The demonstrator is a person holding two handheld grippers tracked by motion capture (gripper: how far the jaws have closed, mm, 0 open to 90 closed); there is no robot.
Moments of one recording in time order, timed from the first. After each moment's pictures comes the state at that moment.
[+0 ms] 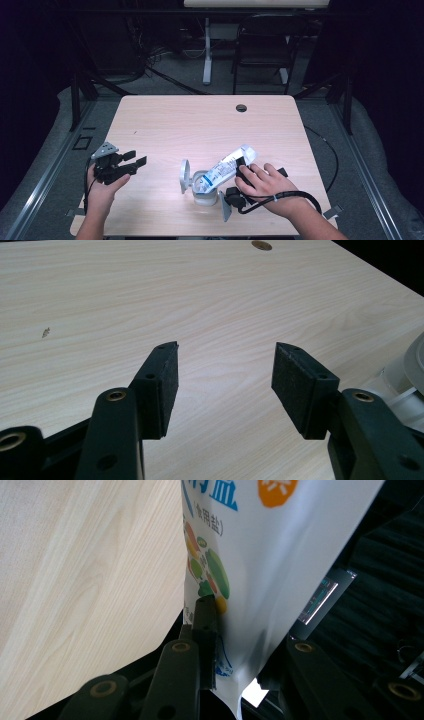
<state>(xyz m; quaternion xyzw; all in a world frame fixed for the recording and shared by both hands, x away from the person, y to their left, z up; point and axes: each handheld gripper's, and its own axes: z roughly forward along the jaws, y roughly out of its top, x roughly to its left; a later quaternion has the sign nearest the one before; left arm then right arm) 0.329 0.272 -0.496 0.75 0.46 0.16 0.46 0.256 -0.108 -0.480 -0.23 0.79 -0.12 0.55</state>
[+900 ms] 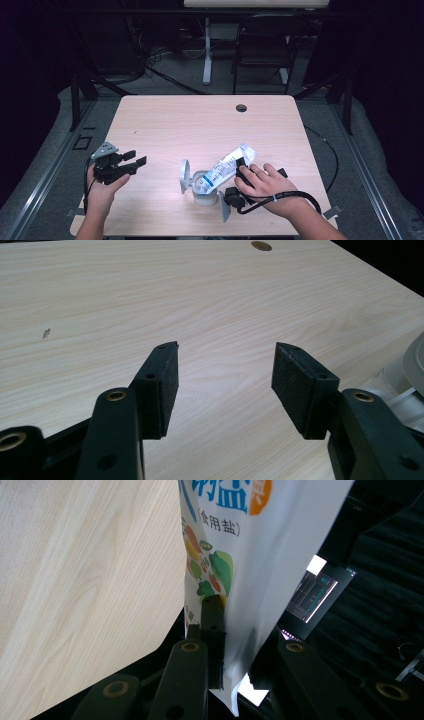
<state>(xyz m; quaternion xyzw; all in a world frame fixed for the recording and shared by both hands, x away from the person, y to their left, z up) 0.329 0.272 -0.496 0.75 0.46 0.16 0.46 0.255 -0.106 -0.479 -0.23 0.79 -0.12 0.56</state>
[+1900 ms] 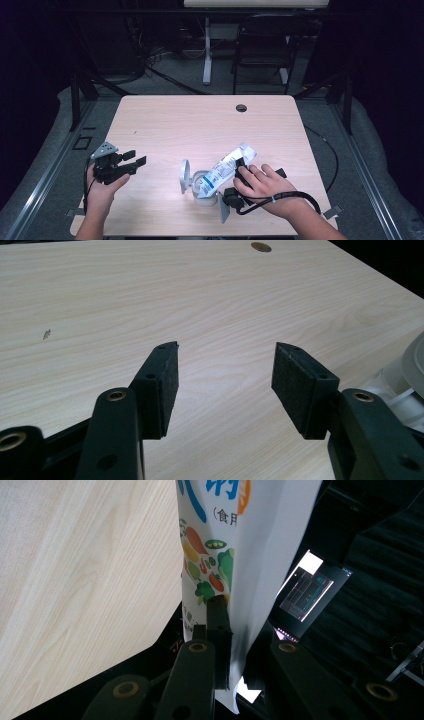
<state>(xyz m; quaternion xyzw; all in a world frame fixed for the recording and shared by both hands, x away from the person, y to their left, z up) 0.329 0.273 -0.495 0.75 0.46 0.16 0.46 0.252 -0.102 -0.476 -0.23 0.78 -0.14 0.56</state>
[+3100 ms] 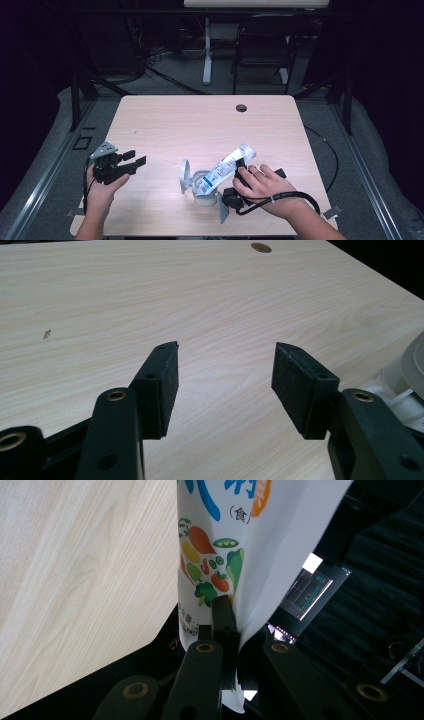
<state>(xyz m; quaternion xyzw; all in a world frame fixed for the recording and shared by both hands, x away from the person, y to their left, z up) 0.329 0.273 -0.495 0.75 0.45 0.16 0.46 0.251 -0.100 -0.475 -0.23 0.78 -0.13 0.56</state>
